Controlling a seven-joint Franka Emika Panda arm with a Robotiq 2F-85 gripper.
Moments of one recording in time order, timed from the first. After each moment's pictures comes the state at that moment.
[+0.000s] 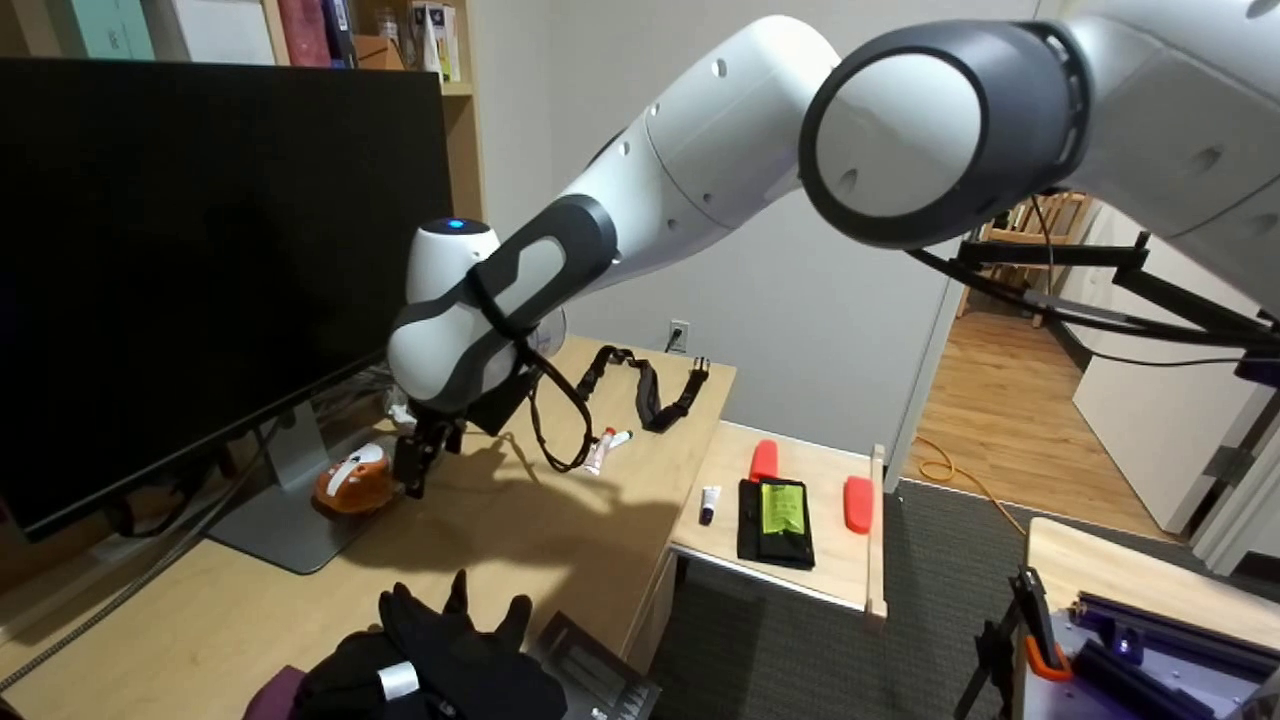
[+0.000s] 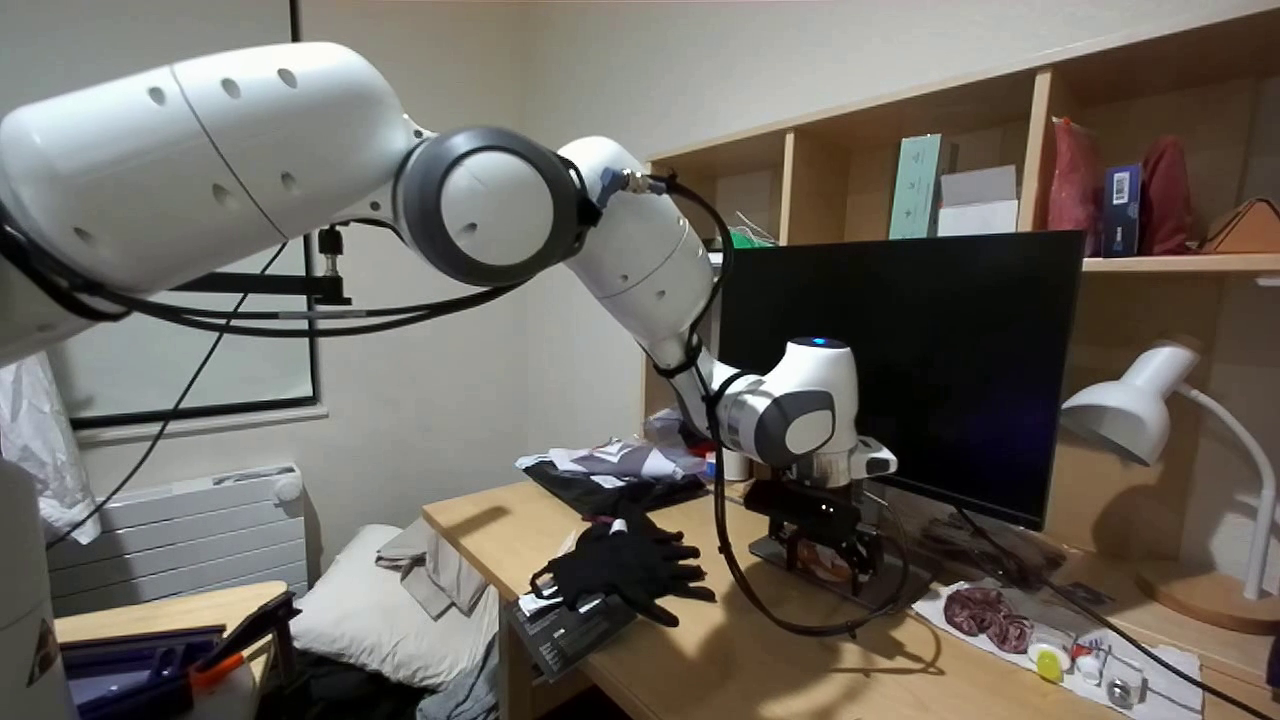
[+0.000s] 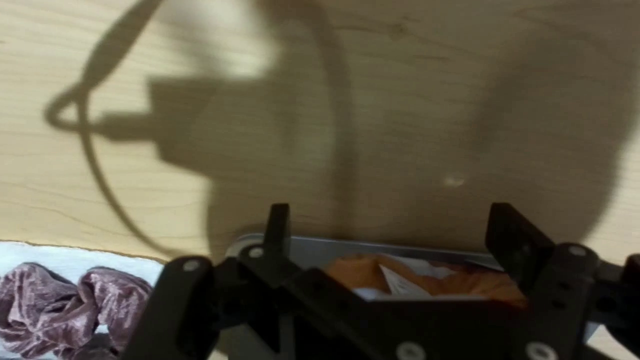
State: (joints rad) arm -0.05 1.09 0.13 -1.24 -0.09 2.53 -0.29
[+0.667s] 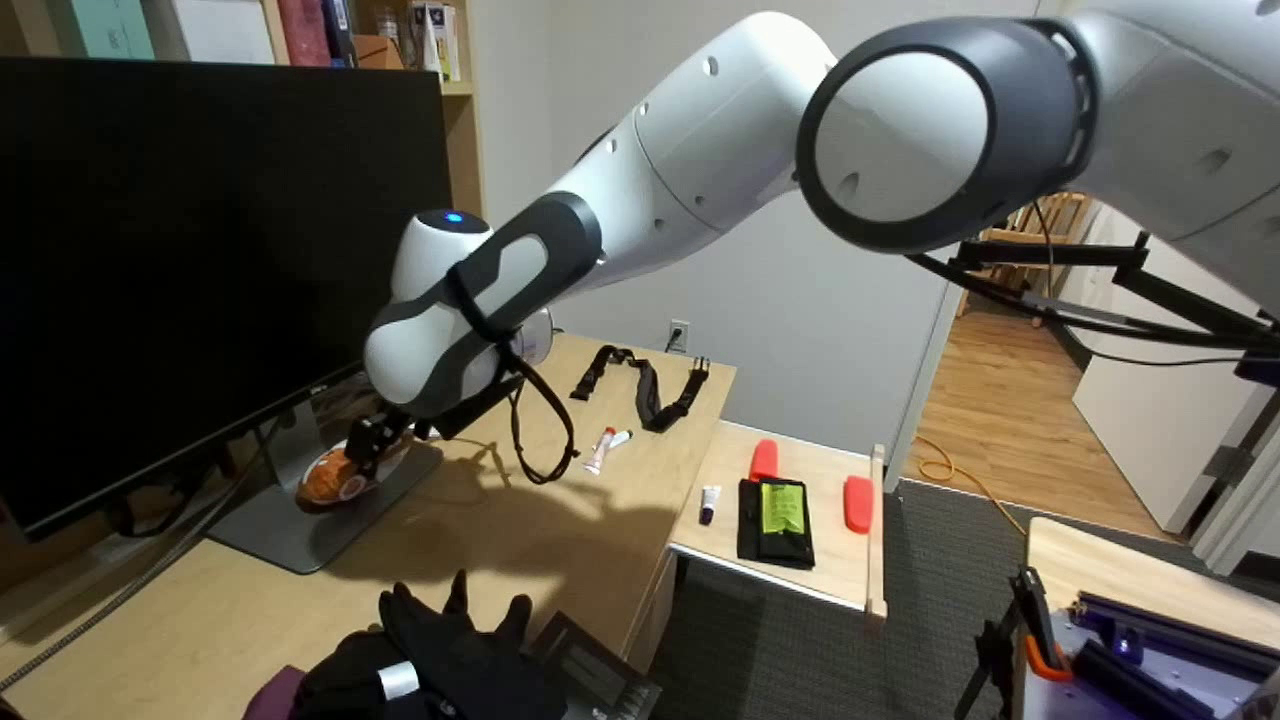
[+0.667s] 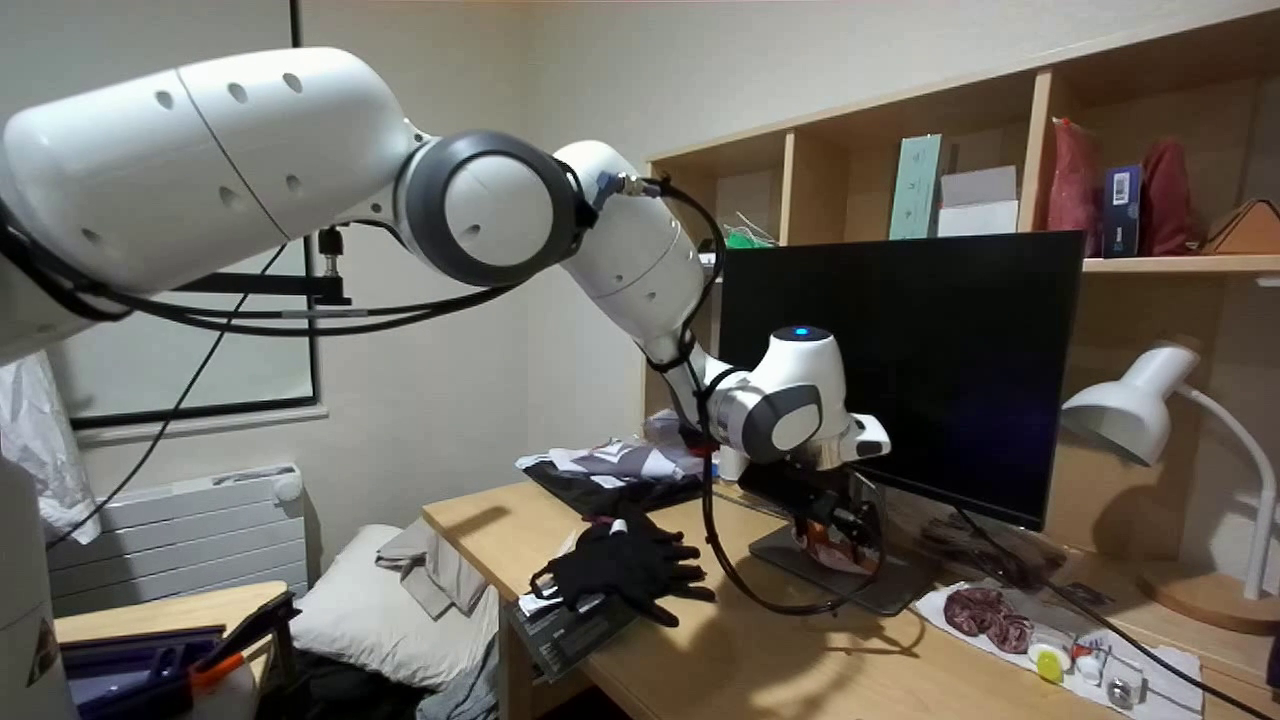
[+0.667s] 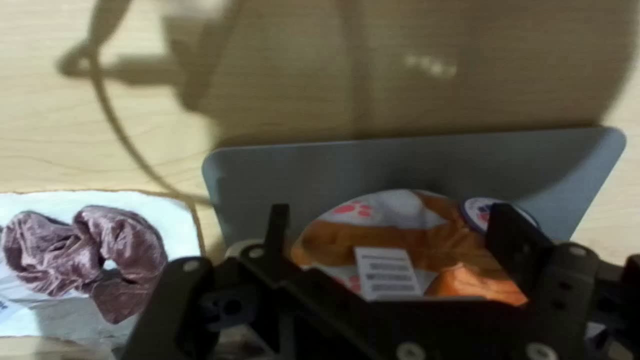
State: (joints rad) arm -0.02 1.09 0.13 -1.24 -0.03 2.70 -0.14
